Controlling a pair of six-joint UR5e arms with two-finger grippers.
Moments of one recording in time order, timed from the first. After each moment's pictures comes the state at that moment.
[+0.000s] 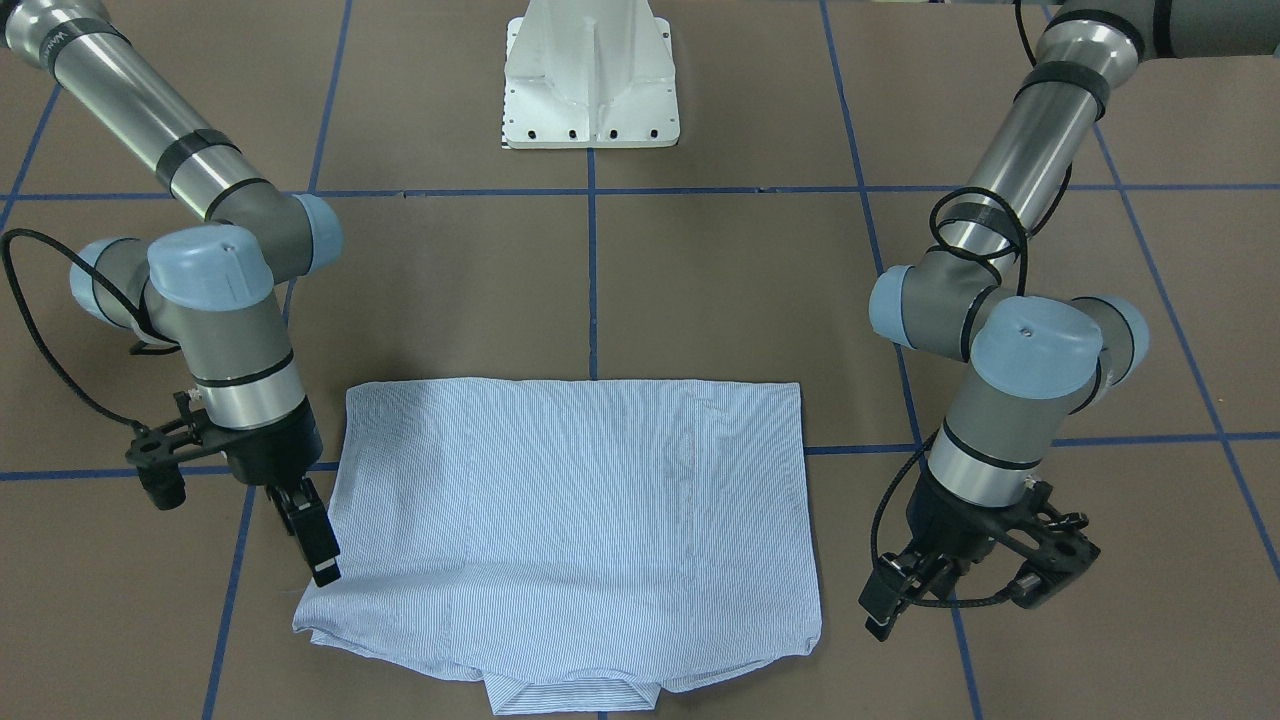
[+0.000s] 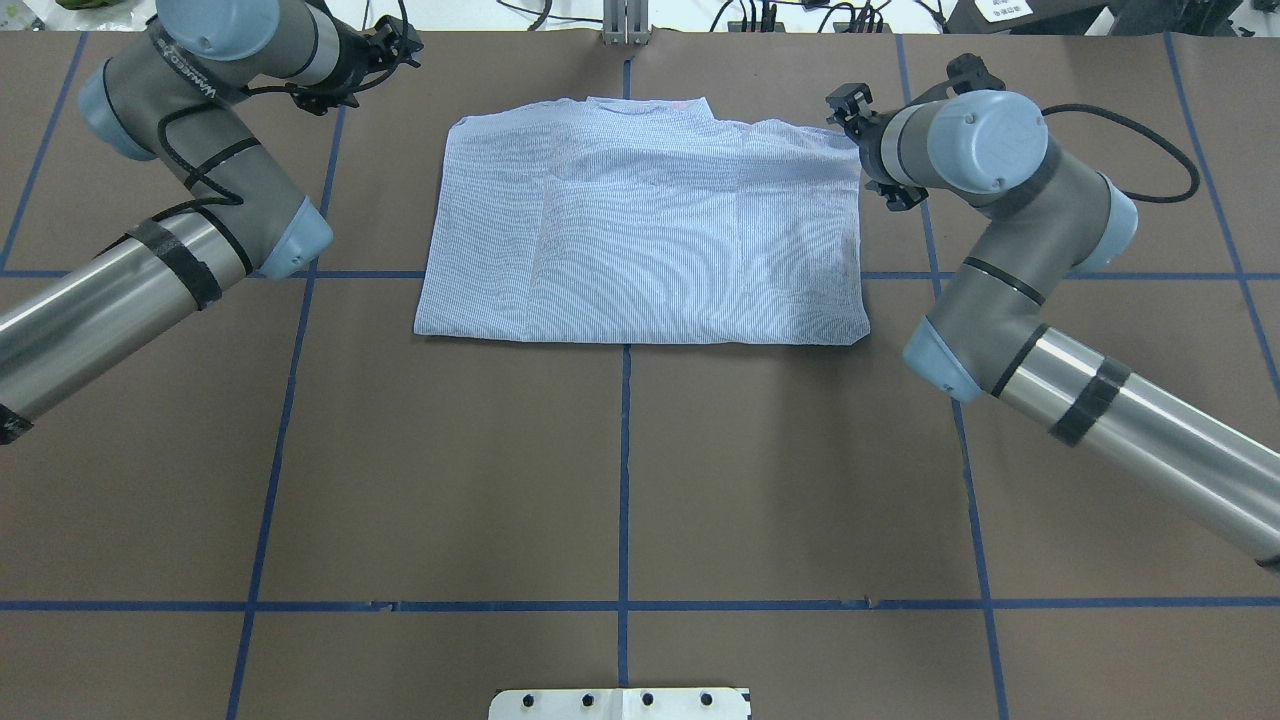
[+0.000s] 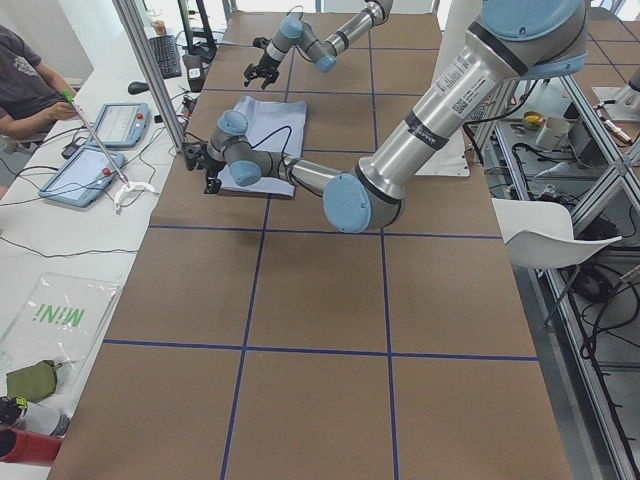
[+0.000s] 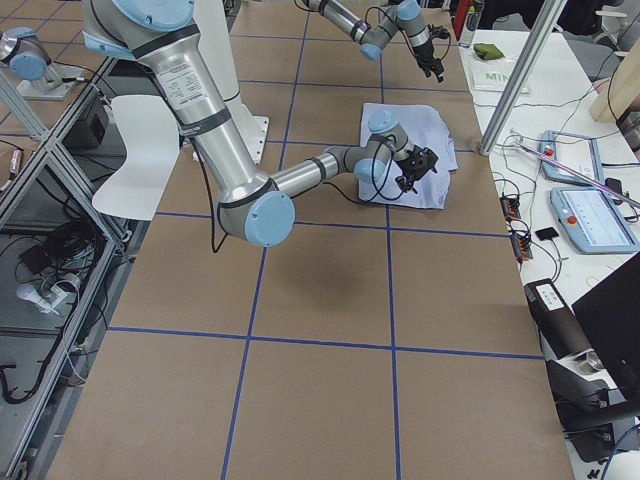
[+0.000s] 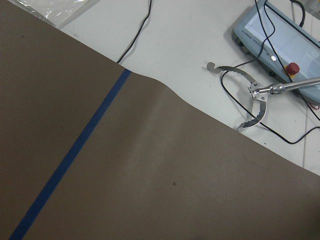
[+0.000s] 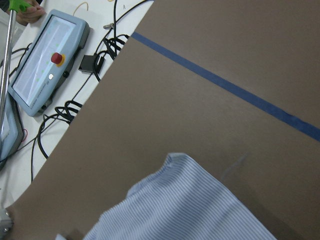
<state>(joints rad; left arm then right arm) -0.94 -2.33 -1.05 -2.36 -1.79 -1.48 0.79 -1.09 1.44 -0.91 1.61 2.00</state>
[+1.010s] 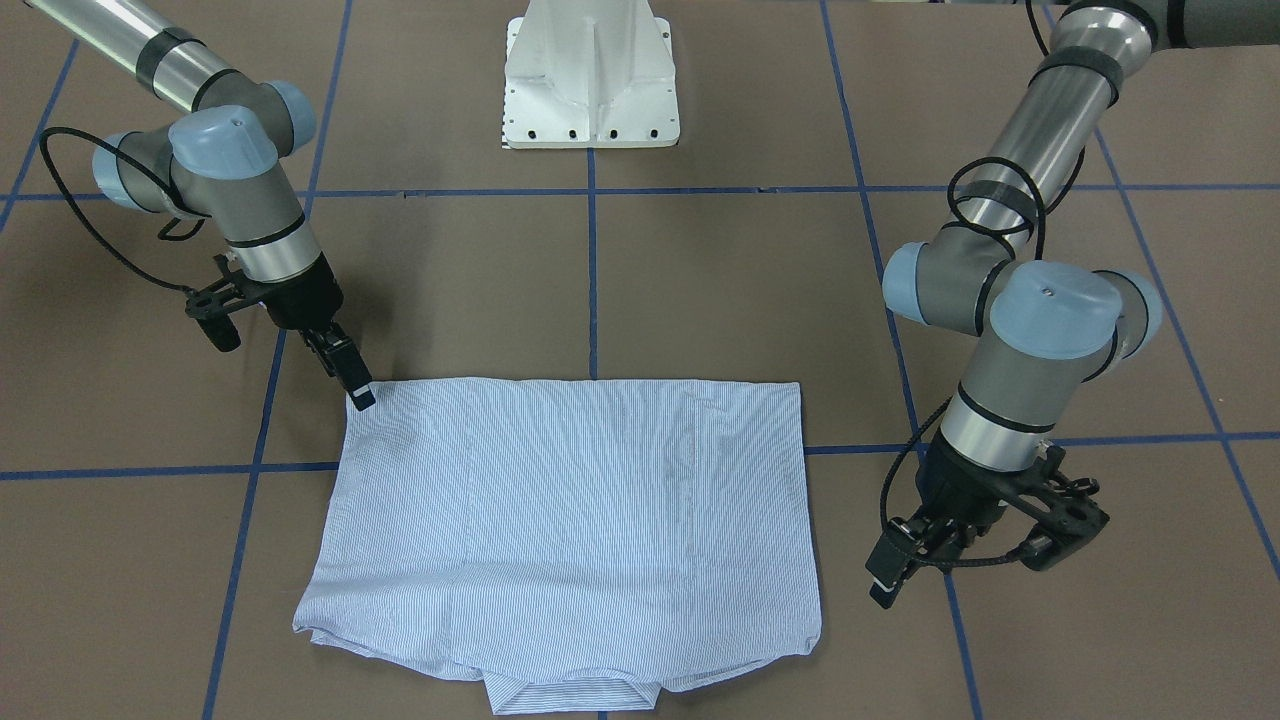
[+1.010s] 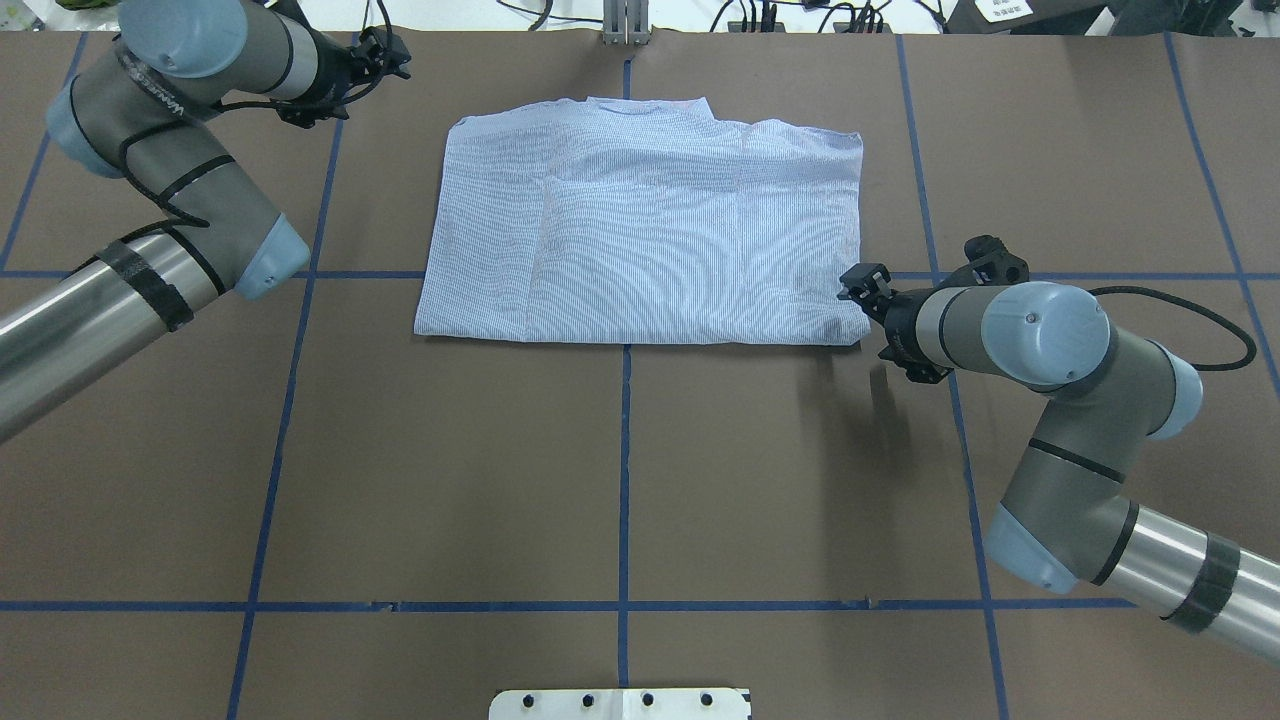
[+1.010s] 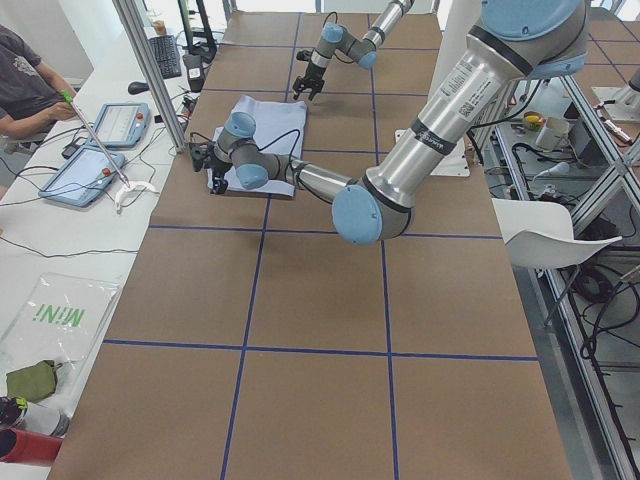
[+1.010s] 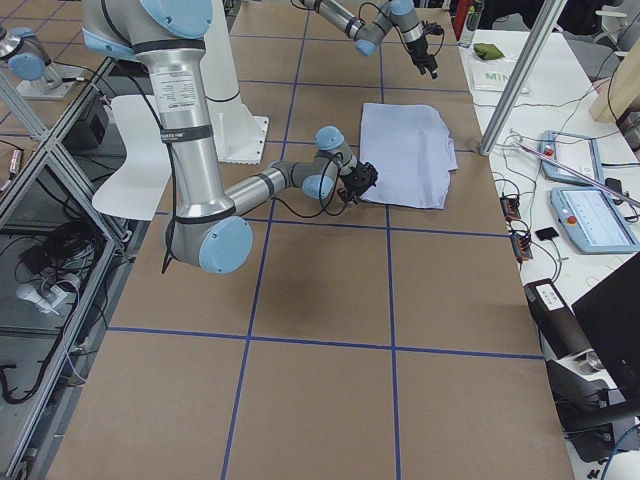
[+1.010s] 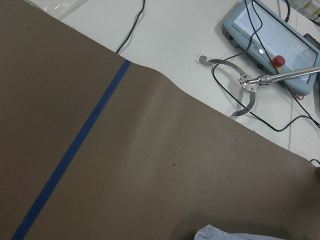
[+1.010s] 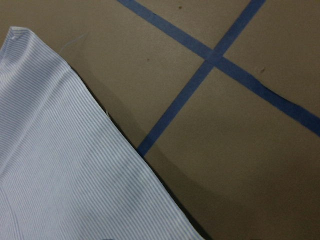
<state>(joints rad) -0.94 -2.26 -1.14 -2.36 -1.81 -1.48 0.61 -1.34 1.67 -0.91 1.63 2.08</state>
